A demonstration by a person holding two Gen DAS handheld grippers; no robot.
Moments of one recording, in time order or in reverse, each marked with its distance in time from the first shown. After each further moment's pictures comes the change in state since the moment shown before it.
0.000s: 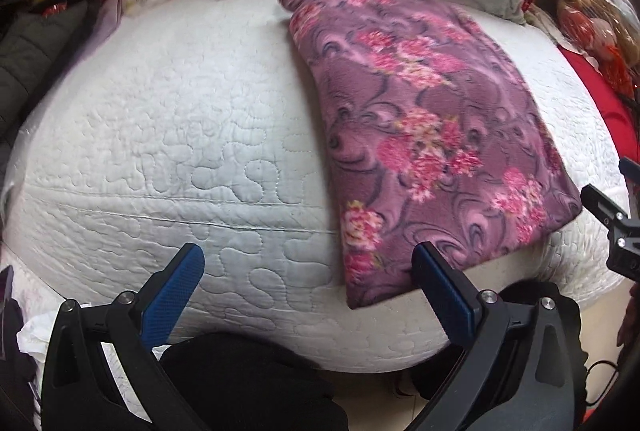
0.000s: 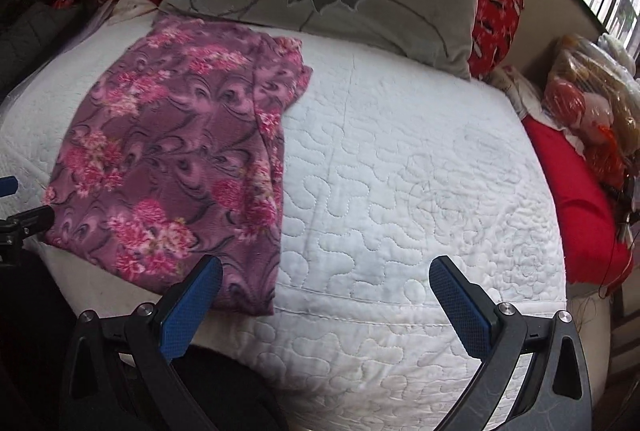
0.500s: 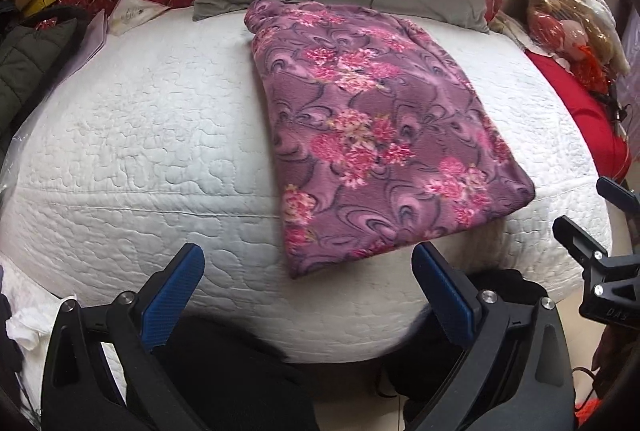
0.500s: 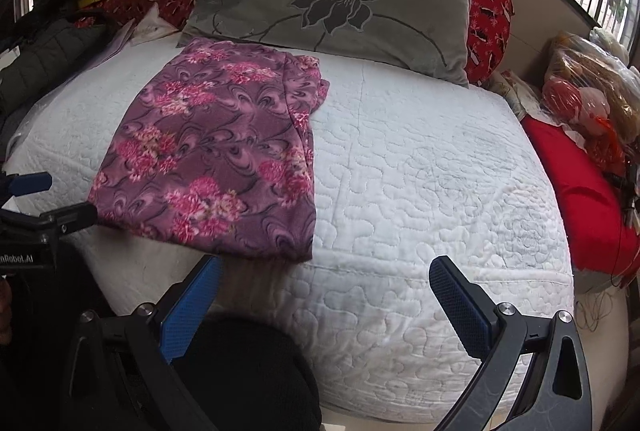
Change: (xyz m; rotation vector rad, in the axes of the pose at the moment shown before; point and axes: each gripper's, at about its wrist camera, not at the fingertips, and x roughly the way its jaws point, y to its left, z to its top) left arm -0.028 -0.021 -0.018 0.011 -0.054 -0.078; right arm -0.035 0.003 -0.034 0.028 -0.060 0.050
